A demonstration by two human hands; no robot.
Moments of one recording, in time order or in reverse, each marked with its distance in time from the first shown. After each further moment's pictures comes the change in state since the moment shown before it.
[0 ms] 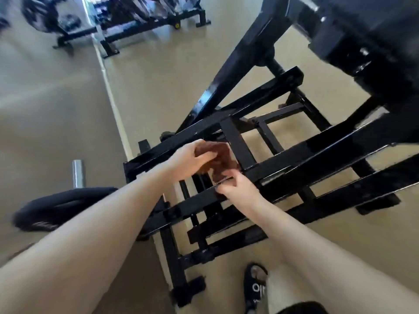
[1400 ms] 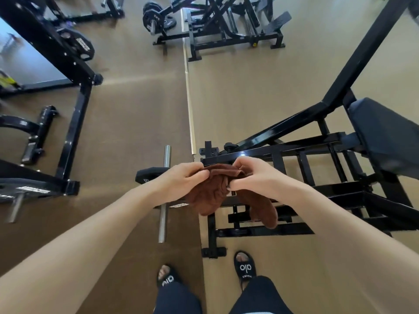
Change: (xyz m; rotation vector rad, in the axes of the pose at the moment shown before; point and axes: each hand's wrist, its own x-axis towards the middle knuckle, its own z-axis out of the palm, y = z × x) left_hand -0.333 0.142 -0.244 -0.115 0.044 -0.162; right_hand -0.236 -0.324 0.000 -0.340 -0.412 -0.279
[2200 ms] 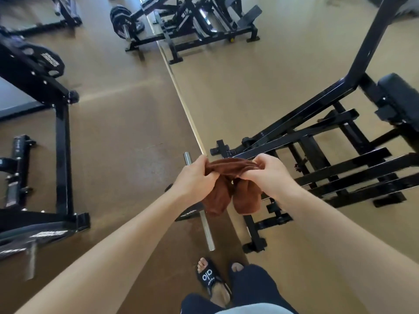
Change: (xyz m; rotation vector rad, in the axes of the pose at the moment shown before) left_hand -0.054 -0.137 -0.201 0.094 0.088 -0.010; right_hand 0.106 -0.171 0.219 0.242 0.543 0.280
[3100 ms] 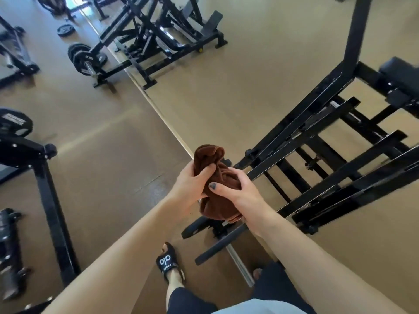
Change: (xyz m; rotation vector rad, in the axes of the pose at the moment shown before) left_hand 0.168 -0.020 -0.100 -0.583 -0.147 -0.106; right_hand 0.127 -0.069 0.111 0.555 0.028 0.072
